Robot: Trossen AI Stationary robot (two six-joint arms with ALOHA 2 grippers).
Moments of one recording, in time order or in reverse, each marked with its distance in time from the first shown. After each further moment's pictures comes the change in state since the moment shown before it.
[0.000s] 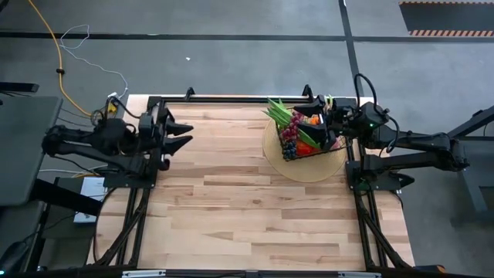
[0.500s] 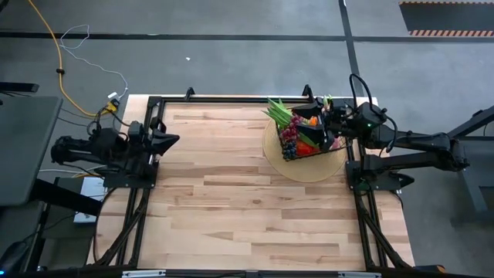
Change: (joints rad) left arm 0.000 -0.397 -0.337 0.025 -0.014 -0.051; right arm 0.000 0.000 0.000 -0.052 0.001 0.031
